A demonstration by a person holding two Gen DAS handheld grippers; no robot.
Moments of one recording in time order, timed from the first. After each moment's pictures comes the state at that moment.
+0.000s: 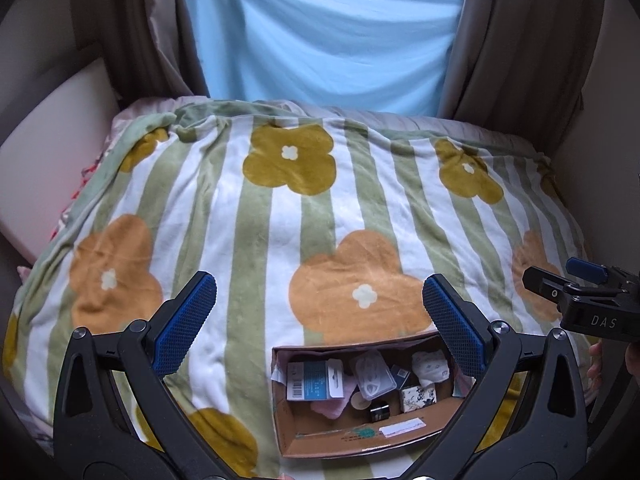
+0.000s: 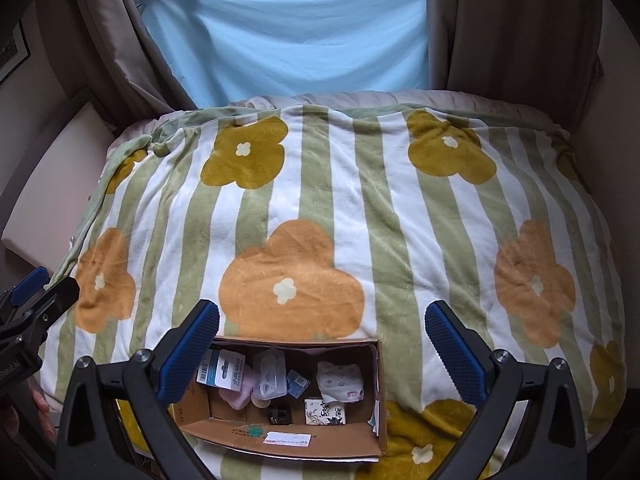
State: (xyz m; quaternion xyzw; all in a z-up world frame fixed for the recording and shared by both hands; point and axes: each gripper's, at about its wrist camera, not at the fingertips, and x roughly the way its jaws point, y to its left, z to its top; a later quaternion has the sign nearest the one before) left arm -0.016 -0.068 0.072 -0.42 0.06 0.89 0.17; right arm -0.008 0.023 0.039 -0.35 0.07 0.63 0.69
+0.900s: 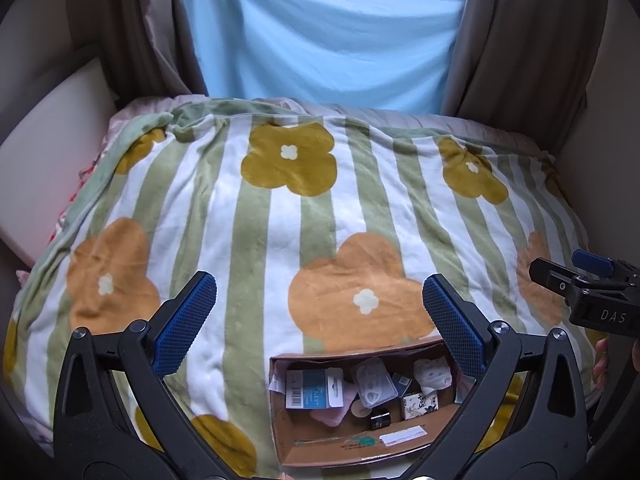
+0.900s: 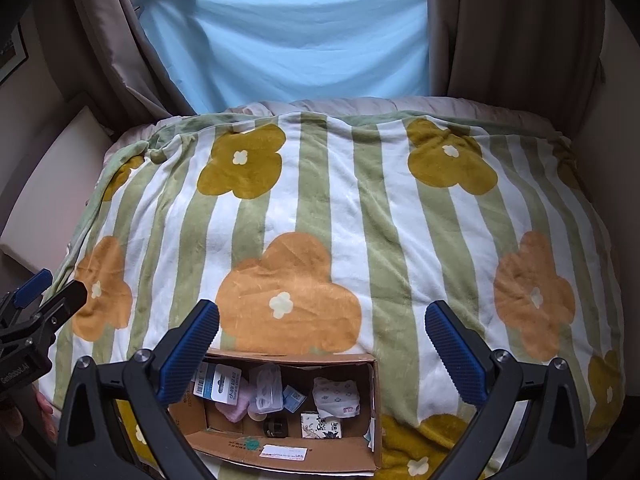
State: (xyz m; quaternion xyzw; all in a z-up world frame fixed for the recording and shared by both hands) left arm -0.032 -0.059 0.063 -0.42 0.06 0.89 0.16; right arm -0.013 0.040 0.049 -0.35 0.05 0.63 0.69
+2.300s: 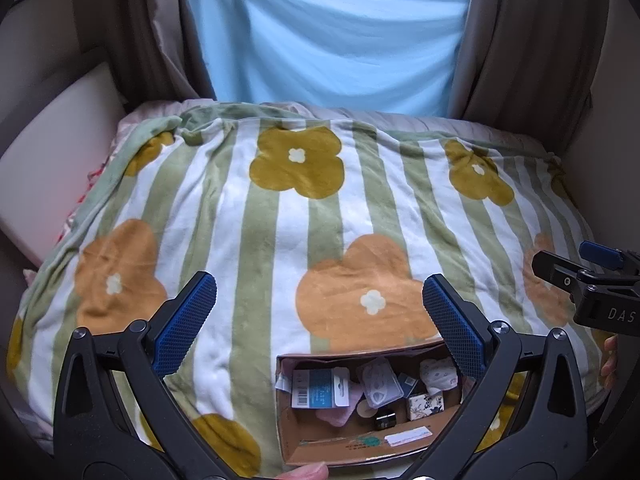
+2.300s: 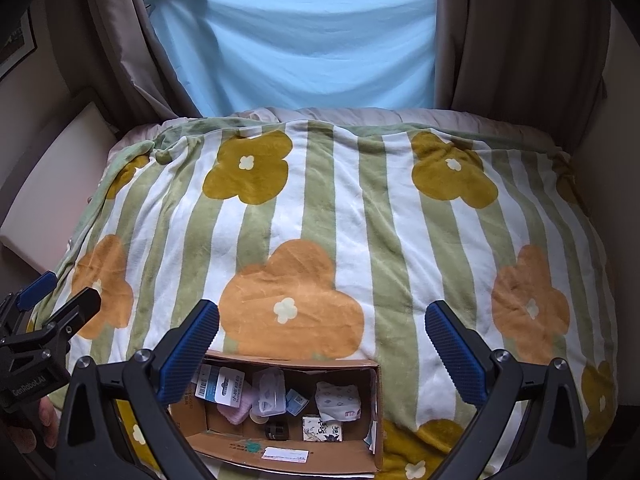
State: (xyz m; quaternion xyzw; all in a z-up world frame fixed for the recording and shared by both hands) left arm -0.021 -0.060 0.062 -0.41 0.07 0.90 0.15; right arm -0.027 0.039 0.059 -0.35 0.03 0.63 0.69
